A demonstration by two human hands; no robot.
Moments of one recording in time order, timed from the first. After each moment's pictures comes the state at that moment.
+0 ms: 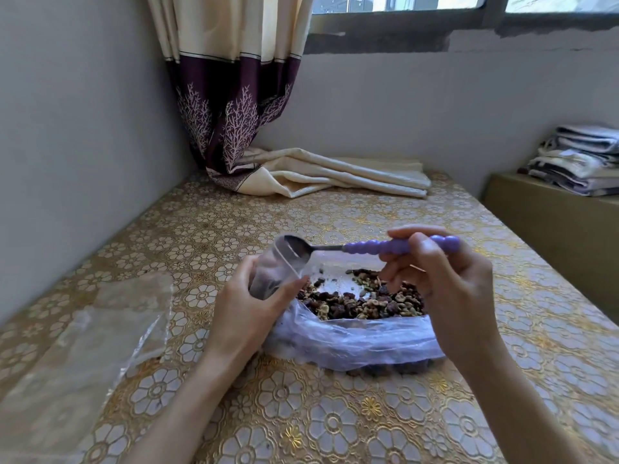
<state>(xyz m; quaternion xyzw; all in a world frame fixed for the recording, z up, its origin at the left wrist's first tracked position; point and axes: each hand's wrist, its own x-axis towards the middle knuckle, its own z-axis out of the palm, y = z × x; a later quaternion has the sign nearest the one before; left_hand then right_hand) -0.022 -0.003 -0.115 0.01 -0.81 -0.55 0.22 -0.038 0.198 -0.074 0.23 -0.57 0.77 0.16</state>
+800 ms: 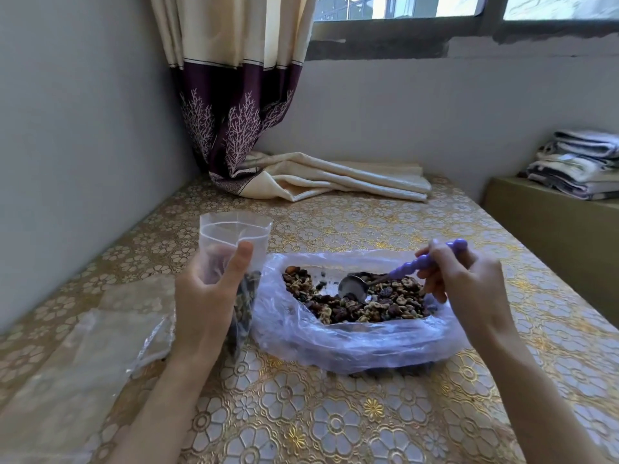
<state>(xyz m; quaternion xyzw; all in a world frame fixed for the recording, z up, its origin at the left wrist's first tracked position) -0.016 -0.026 -0.095 0.06 -0.72 -0.60 0.34 -0.065 0.229 -0.087 0.06 -0.73 0.65 0.20</state>
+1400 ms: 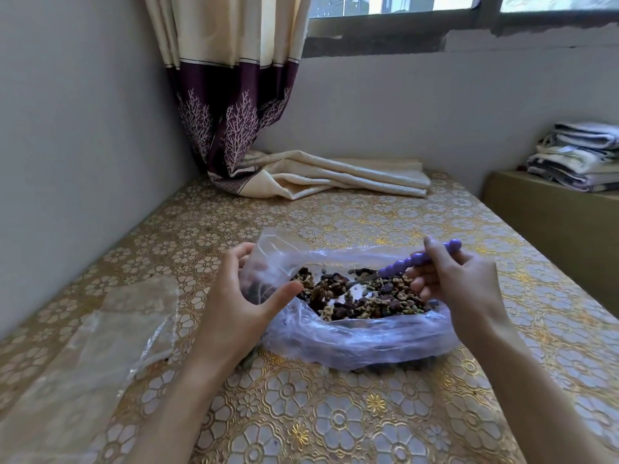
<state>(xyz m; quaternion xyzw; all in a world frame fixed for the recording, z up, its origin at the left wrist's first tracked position) -0.010 -0.014 -0.106 -0.04 -0.82 -0.51 0.26 -0.064 0.222 -0.089 0.01 -0.66 0.74 0.13</state>
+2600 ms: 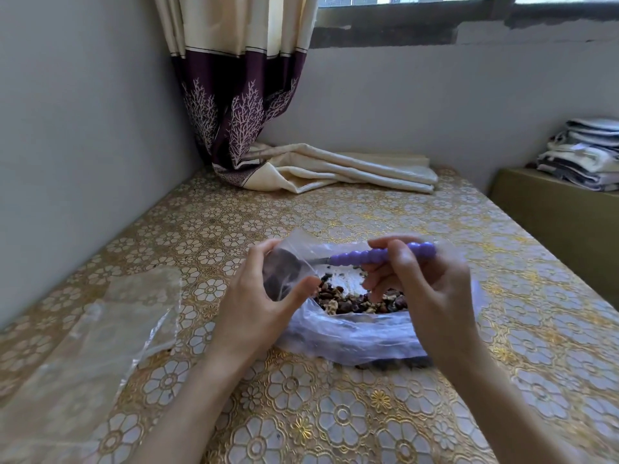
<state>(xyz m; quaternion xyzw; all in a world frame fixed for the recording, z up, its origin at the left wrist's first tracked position) -0.018 -0.009 -0.117 -0.04 -0.87 -0.41 0.25 -0.026 0.176 -0.080 0.22 -0.63 0.73 0.17</state>
